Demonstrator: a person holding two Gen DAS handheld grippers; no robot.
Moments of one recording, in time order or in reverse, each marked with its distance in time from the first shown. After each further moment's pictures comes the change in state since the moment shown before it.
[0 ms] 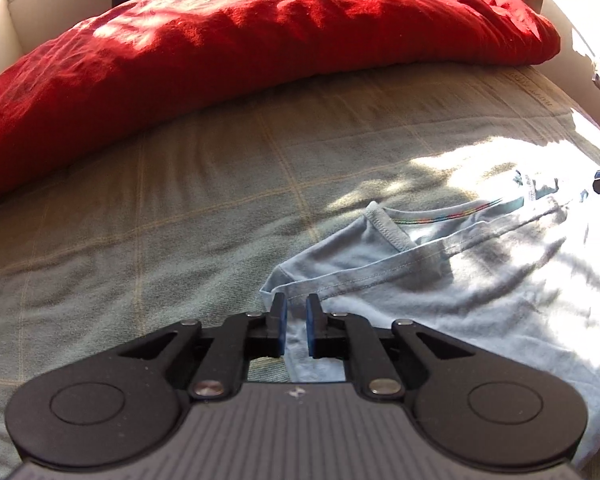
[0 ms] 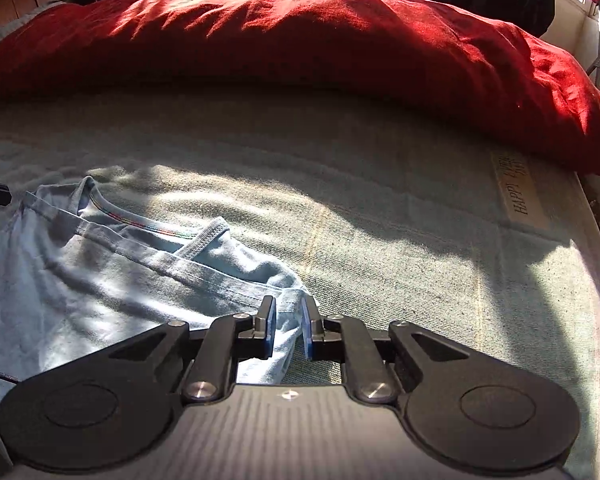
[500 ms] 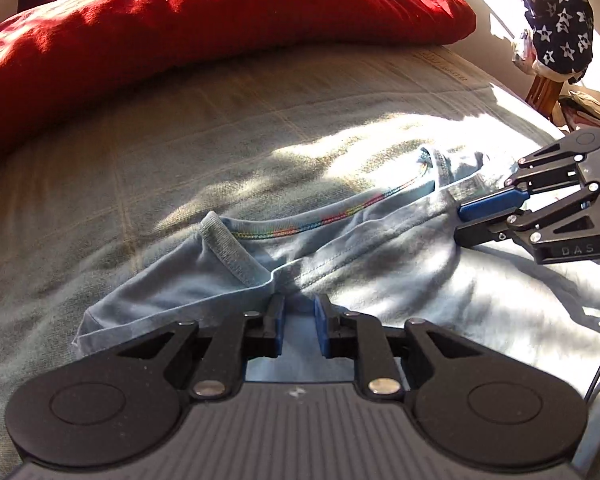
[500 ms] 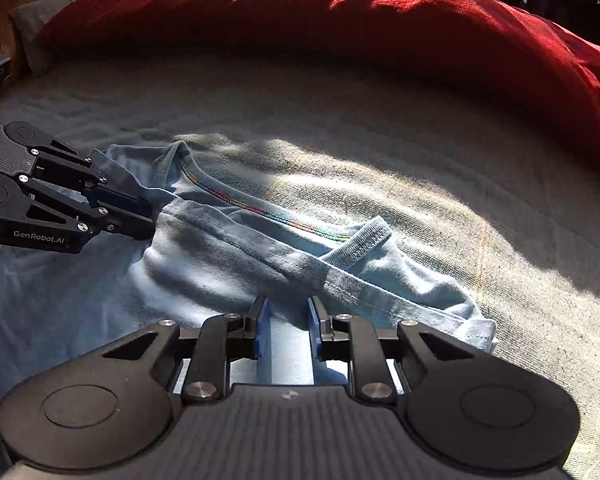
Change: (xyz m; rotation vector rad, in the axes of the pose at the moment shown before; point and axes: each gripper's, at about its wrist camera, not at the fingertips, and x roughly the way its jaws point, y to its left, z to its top) left arm 0.071 -0.054 0.010 0.076 -0.026 -0.166; right arm 0.060 0.058 -0.002 -0.085 0.011 0.115
